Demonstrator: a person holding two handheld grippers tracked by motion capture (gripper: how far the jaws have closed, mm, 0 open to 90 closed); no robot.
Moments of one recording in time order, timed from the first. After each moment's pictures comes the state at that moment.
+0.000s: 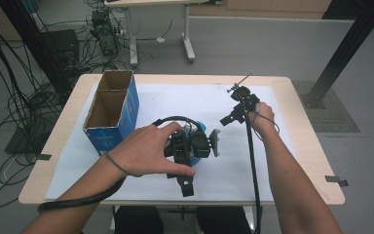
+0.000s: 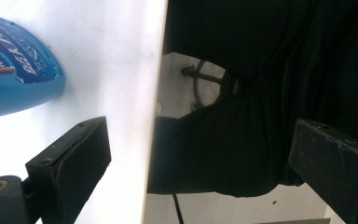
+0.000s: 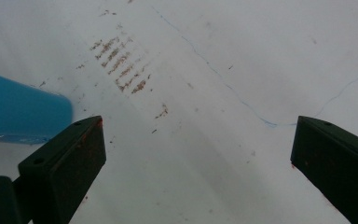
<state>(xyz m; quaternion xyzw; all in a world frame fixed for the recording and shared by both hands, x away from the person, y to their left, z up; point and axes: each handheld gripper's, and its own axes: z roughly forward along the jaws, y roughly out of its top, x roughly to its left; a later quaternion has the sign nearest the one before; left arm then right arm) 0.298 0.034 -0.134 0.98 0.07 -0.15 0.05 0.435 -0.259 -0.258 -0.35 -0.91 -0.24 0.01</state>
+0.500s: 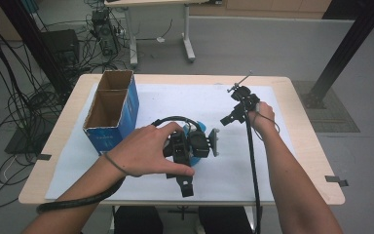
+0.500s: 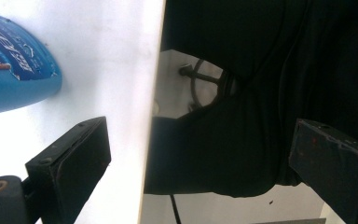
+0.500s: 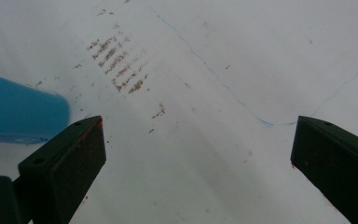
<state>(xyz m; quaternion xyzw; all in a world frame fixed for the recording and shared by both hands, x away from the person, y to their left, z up) 0.299 0.036 -0.133 0.98 0.08 -0.16 0.05 0.435 -0.259 -0.258 -0.35 -0.91 -0.24 0.01</state>
